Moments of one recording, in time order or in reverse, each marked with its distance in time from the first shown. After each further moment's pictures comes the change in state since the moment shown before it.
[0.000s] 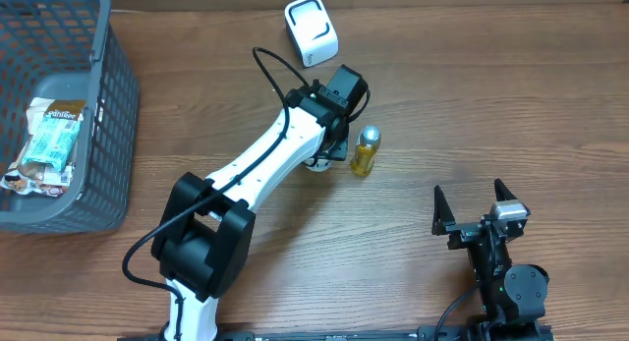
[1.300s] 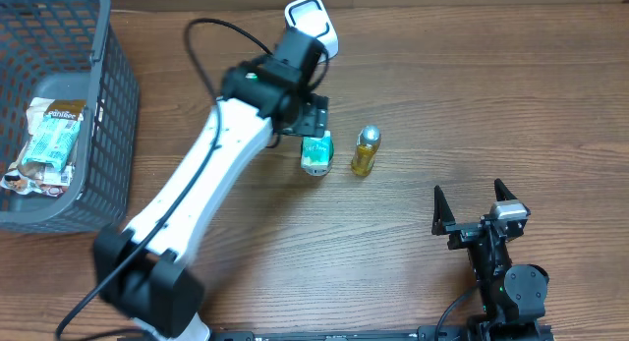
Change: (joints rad) left arm 0.140 -0.259 0.103 -0.196 0.043 0.149; right arm 0.000 0.000 0.000 0.000 0.000 0.000
